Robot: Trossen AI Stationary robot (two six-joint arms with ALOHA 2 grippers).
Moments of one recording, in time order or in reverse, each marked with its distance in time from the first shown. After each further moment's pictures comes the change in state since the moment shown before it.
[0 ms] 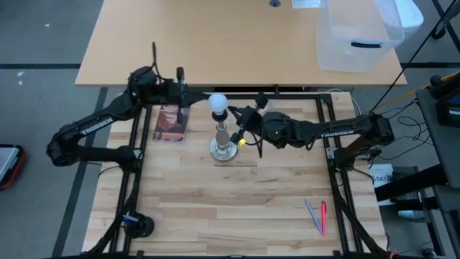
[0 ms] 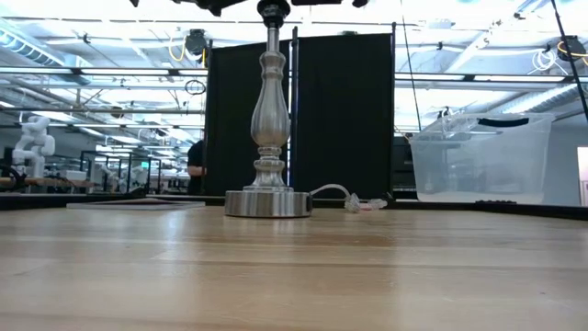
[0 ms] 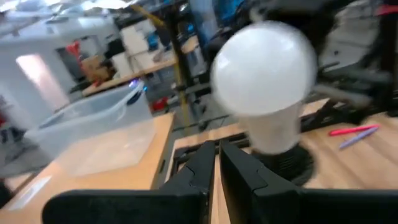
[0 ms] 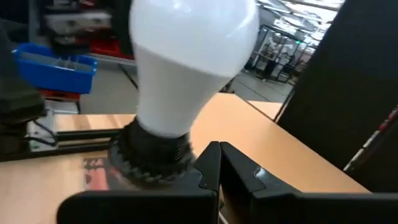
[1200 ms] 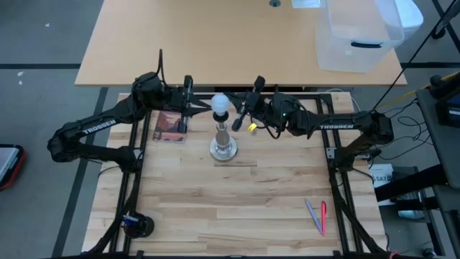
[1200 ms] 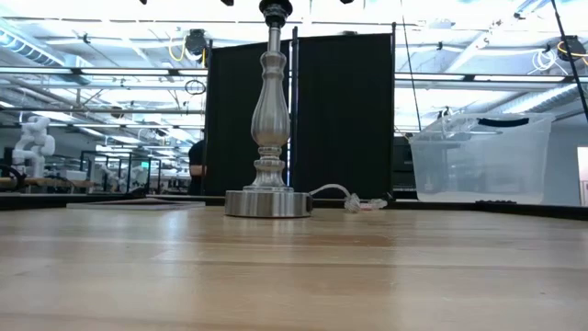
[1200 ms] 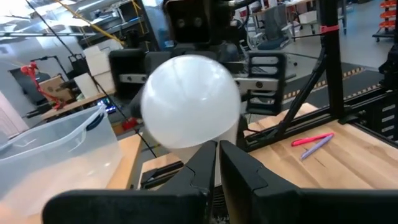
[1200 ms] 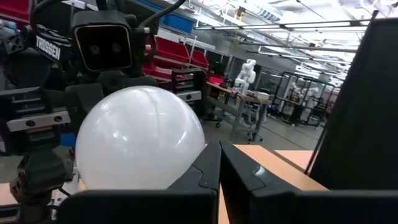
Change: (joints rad) left arm -0.099 0.031 -0.001 0.065 0.055 -0.001; right arm -0.118 -0.005 0.003 0.227 -0.319 -0.029
